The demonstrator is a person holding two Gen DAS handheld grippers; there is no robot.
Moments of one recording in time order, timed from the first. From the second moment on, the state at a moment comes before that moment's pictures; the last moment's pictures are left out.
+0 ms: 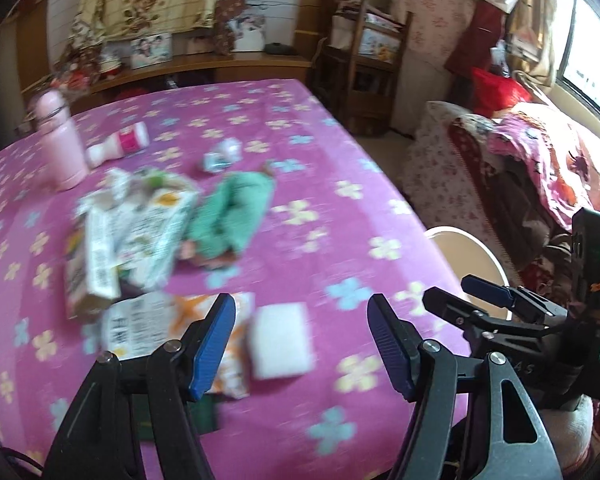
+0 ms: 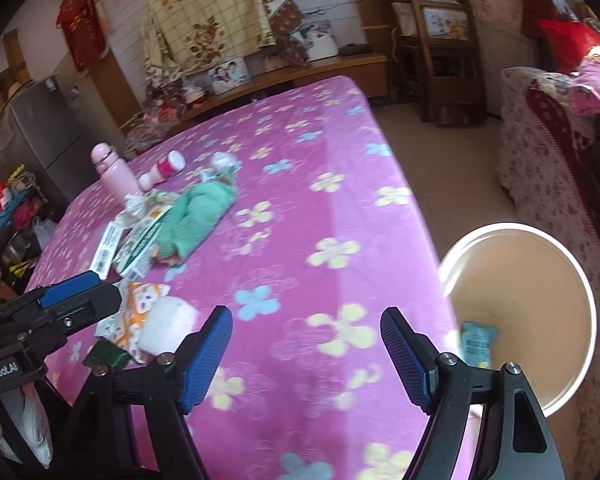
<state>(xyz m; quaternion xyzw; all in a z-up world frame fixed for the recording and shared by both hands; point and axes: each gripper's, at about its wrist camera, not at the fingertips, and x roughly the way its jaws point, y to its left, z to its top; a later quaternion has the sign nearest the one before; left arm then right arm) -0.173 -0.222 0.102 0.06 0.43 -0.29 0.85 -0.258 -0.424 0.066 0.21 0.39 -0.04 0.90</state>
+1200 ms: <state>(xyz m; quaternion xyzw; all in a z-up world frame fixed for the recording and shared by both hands) -0.044 -0.086 0.048 -0.12 0.48 -0.14 0.86 -0.186 -0.302 0.041 0.16 0.45 0.00 0.88</state>
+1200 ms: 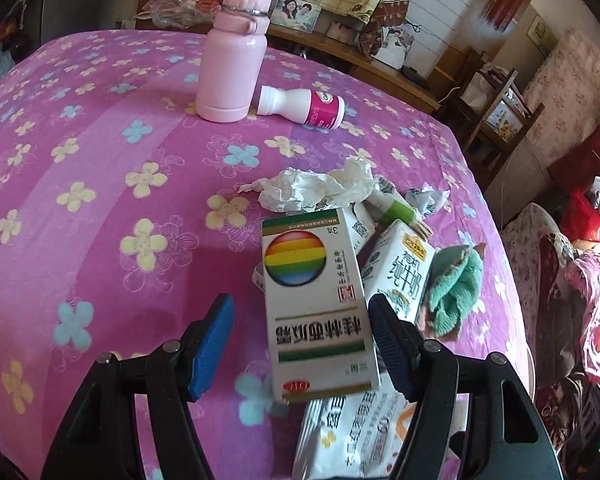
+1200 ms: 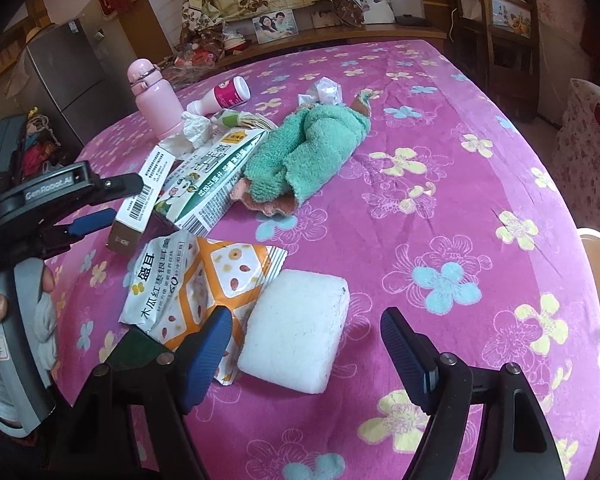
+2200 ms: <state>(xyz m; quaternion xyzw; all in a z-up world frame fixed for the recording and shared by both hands) -0.125 -0.142 0.101 -0.02 0.42 -0.22 0.88 -0.234 -0.338 0.087 0.15 0.38 0.00 0.91</state>
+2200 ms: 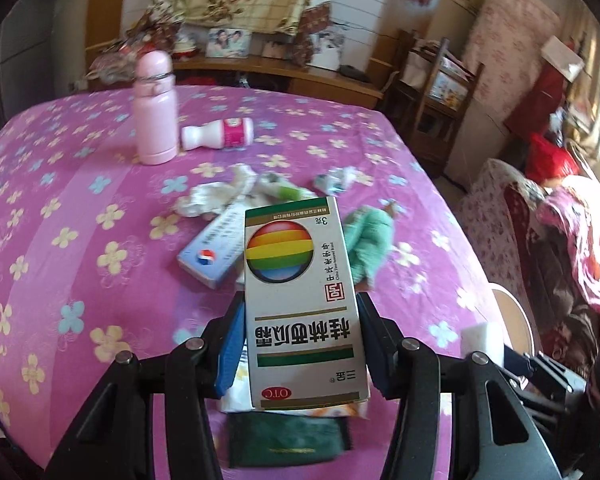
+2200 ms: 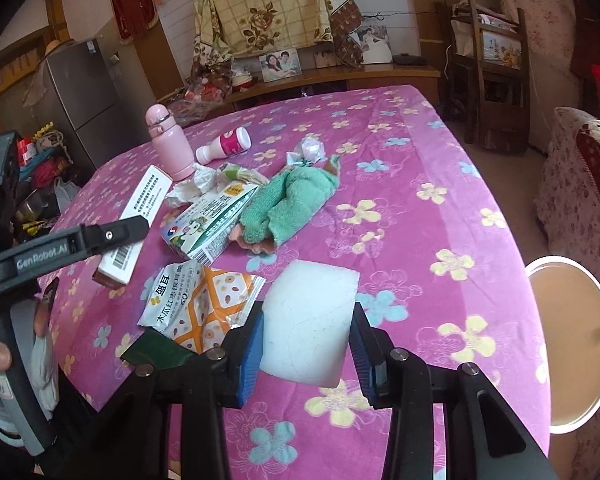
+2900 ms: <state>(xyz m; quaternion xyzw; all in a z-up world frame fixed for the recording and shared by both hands) -0.192 -0.289 0.115 0.06 0.40 -0.33 0.85 -0.305 -0.463 0.089 0.20 0.36 -0.11 0.90</state>
